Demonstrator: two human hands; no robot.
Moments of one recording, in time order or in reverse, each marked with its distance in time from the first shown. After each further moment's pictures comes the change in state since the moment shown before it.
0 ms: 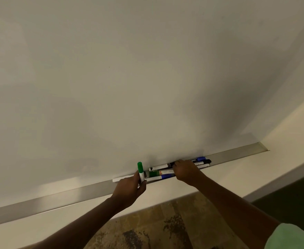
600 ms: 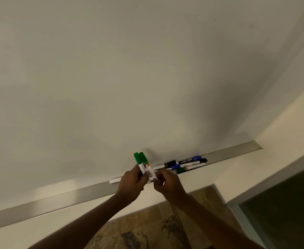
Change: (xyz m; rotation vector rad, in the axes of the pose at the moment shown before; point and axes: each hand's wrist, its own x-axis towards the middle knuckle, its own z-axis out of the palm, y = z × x) left_hand 0.013 0.032 -0.007 -0.438 0.096 -0.114; right_hand -0.007 -0.088 -0.024 1.170 0.392 0.455
